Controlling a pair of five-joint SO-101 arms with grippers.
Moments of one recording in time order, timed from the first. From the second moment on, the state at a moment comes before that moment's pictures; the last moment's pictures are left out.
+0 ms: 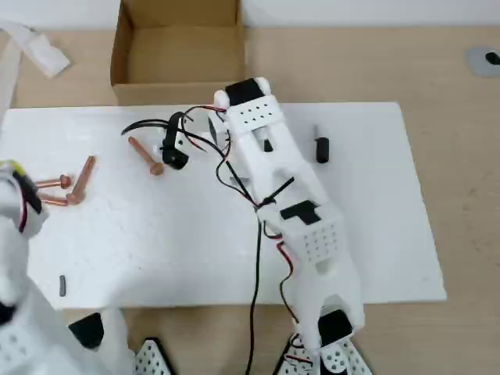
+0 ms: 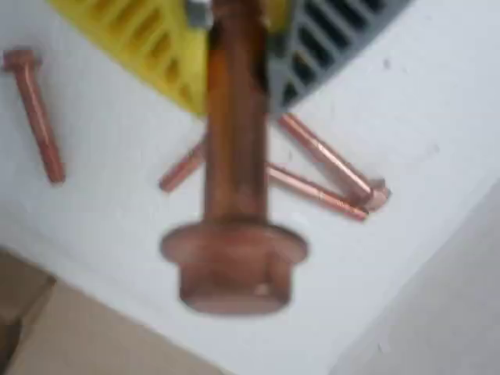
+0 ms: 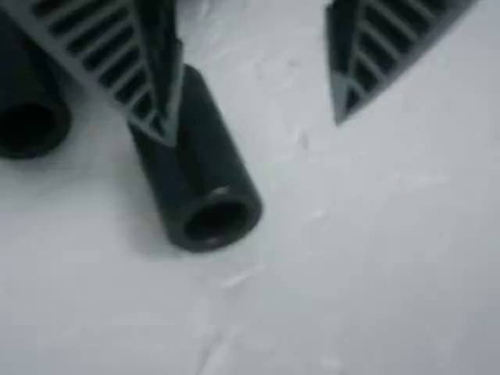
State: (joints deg) left arm -31.0 -52.0 0.9 91.2 -2.8; right arm -27.4 42.4 -39.5 101.1 51.6
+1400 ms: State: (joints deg) left arm -32.7 -65.6 4.6 91.3 -3.1; right arm -24.7 52.6 -47.6 101.6 47.7
